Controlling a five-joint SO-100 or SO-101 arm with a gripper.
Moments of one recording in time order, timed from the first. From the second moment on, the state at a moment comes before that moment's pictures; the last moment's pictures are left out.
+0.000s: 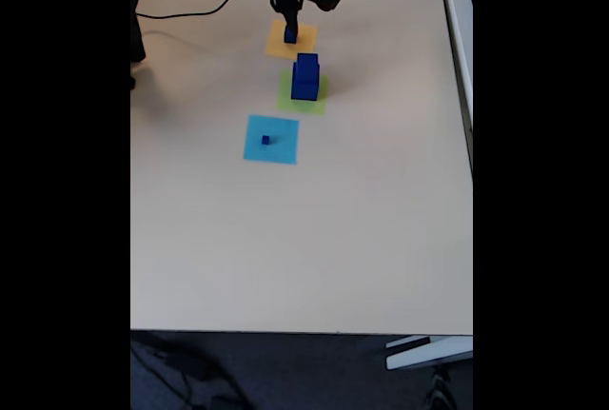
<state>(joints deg) -15.9 65.3 74.6 61.3 107.4</state>
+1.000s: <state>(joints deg) -13.3 65.6 81.1 55.6 104.3</state>
